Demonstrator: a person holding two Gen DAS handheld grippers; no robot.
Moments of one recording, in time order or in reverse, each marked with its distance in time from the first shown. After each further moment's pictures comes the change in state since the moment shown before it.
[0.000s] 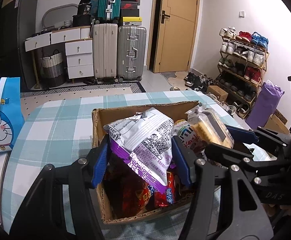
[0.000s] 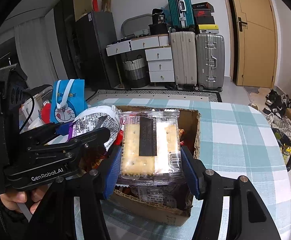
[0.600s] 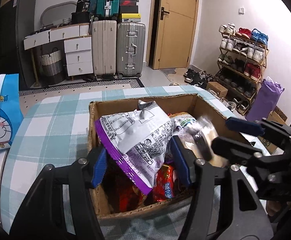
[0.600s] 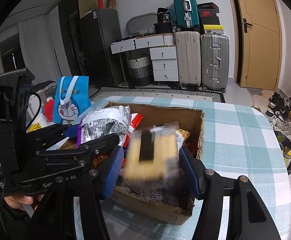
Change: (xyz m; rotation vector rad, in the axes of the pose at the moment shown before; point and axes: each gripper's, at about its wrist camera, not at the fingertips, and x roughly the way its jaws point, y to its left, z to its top) left arm 0.018 -0.009 -0.011 0.002 0.027 -0.007; right arm -0.002 0.000 -0.003 -0.031 0.001 0.026
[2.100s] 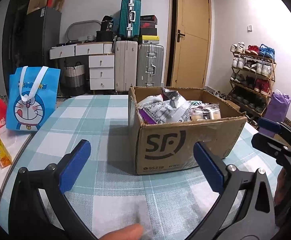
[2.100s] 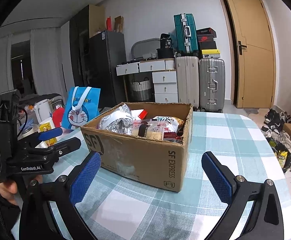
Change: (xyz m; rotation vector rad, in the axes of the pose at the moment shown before) left arm -0.114 0.025 -0.107 -0.051 -0.191 0.128; right arm -0.070 0.009 -0.082 -0.036 -0.206 -0.009
